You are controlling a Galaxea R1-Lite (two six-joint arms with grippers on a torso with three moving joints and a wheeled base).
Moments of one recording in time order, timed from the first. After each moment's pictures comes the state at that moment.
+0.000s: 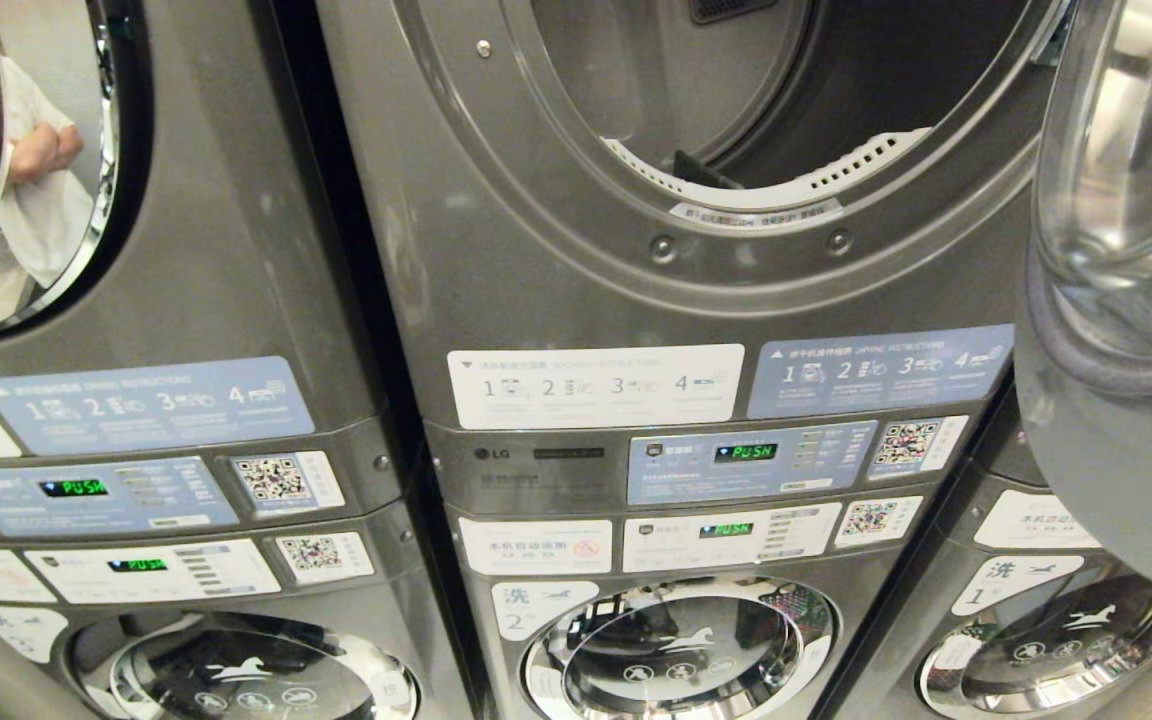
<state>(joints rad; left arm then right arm) 0.00 0.00 0.00 0.00 0.00 0.01 -0.01 0.00 0.00 0.00 -0.01 0.01</state>
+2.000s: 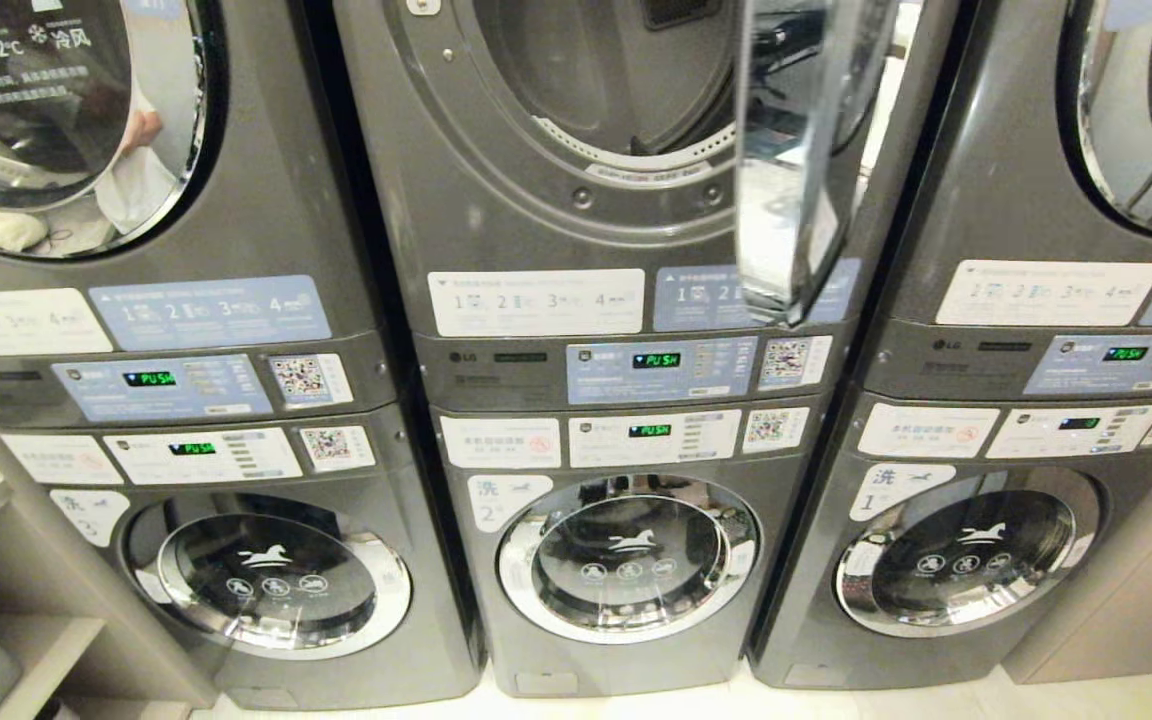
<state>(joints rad) 0.00 0.00 0.00 0.00 -0.02 0.10 -0.01 0.00 0.00 0.00 -0.01 0.00</state>
